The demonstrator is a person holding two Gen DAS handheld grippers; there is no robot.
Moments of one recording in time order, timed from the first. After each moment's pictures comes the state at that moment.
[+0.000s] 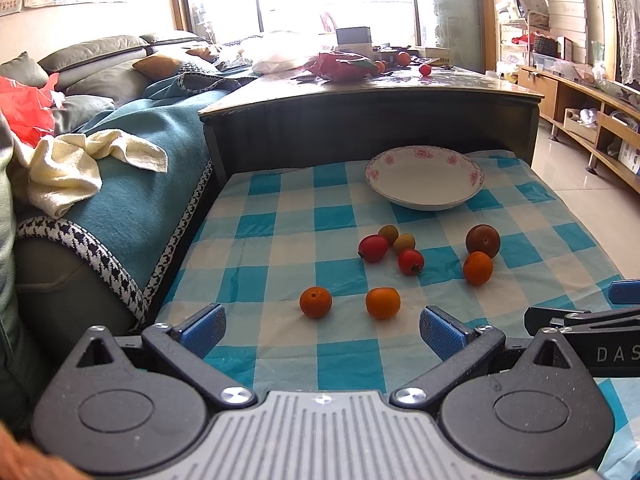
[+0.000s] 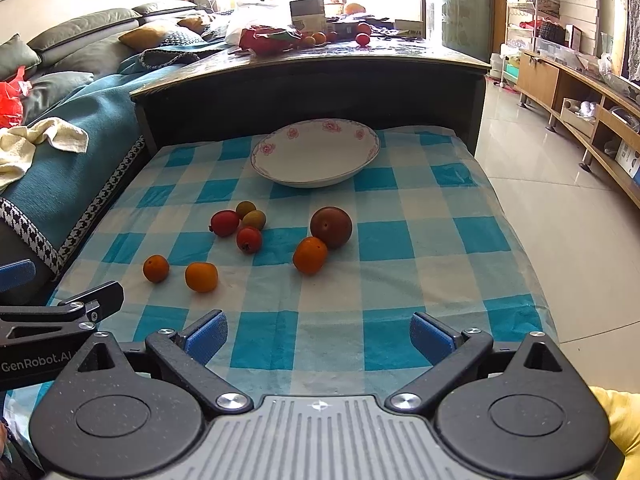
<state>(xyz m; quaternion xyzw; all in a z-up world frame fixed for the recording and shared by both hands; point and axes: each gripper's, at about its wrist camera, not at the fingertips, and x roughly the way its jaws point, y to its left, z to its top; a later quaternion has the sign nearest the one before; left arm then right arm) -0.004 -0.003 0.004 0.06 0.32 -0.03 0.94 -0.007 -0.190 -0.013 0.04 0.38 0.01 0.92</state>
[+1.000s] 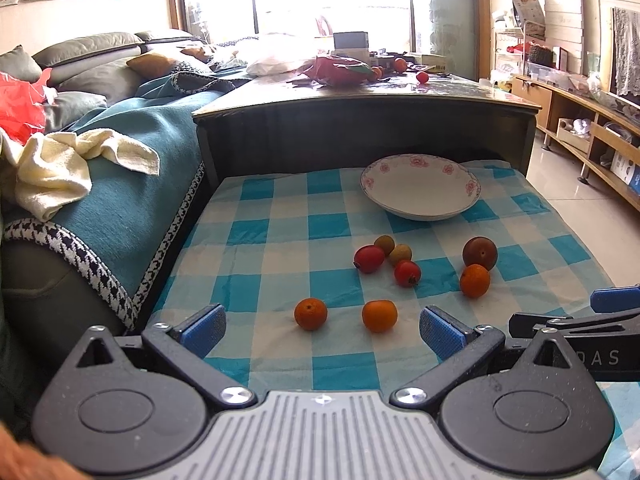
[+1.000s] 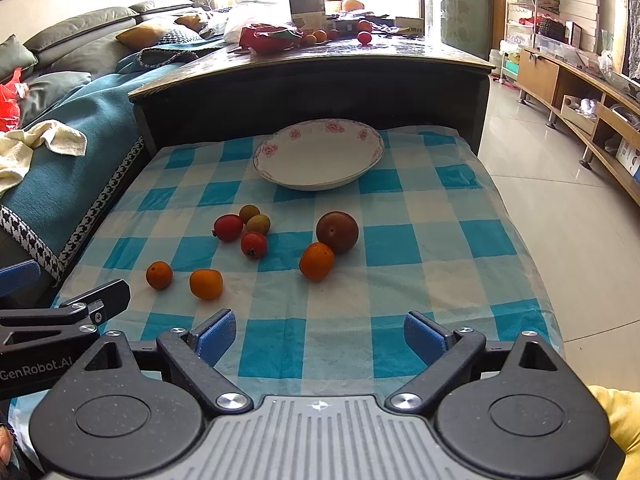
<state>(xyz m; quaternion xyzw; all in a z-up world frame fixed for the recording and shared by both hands) 0.006 0.005 0.005 0.05 0.32 -0.04 0.95 0.002 -0.181 -0.009 0.04 0.39 0.01 0.92</state>
